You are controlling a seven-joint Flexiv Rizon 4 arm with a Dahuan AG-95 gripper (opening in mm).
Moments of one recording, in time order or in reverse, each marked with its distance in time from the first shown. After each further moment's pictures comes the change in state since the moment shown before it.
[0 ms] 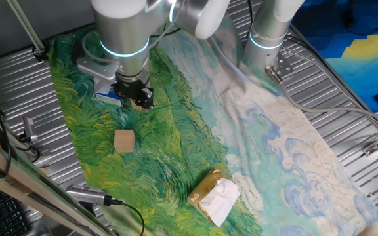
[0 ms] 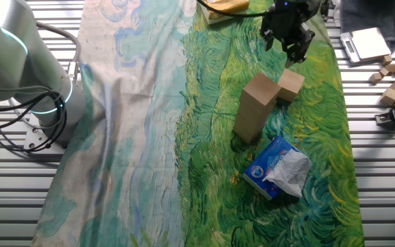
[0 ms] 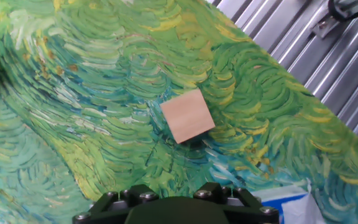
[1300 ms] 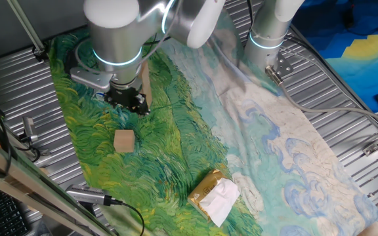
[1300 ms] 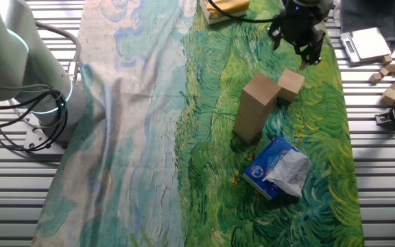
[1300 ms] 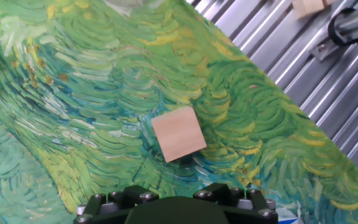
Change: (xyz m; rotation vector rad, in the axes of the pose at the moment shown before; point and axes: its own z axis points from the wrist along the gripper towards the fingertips) arm -0.028 -0.014 0.012 0.005 0.026 -0.061
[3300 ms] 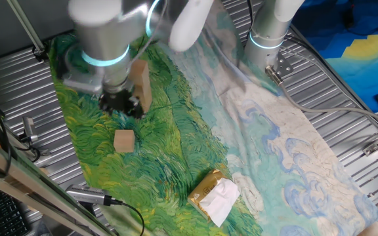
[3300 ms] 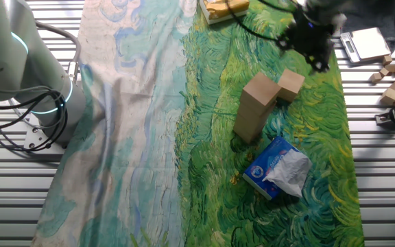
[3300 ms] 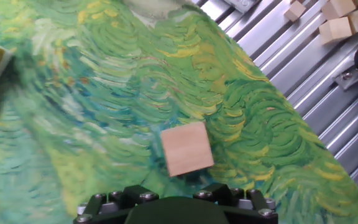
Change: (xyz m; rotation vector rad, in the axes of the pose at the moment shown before) arm -0.030 -0.021 0.050 -0.085 -0.065 -0.127
